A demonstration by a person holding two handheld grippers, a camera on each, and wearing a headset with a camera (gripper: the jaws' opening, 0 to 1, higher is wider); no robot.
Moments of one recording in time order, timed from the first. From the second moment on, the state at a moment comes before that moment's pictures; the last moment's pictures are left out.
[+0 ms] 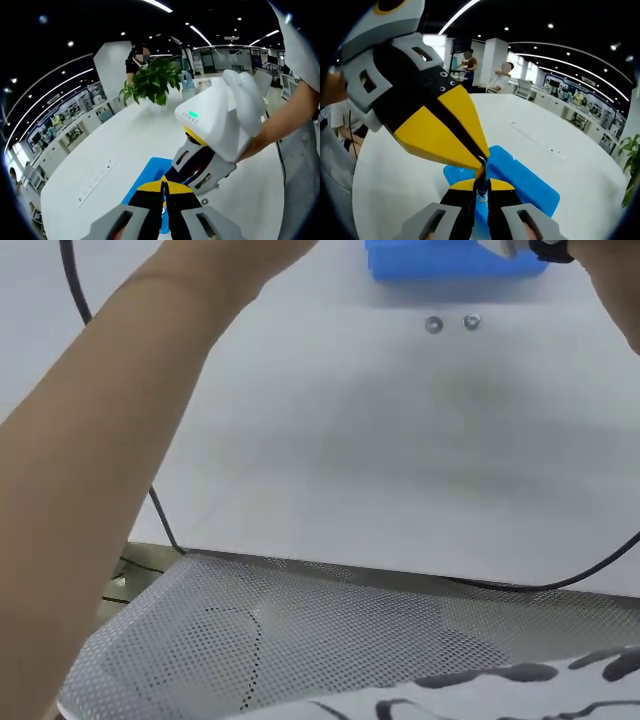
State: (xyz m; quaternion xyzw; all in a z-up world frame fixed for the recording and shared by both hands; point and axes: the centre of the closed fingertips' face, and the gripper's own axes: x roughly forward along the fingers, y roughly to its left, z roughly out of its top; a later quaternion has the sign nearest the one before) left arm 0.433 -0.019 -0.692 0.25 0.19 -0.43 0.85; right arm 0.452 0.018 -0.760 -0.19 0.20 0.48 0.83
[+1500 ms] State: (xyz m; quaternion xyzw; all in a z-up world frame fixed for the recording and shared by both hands) left arm 0.400 -0.013 -0.652 0.23 0.16 -0.43 0.86; right arm 0.422 0.021 -0.718 -0.16 0.17 0.47 0.85
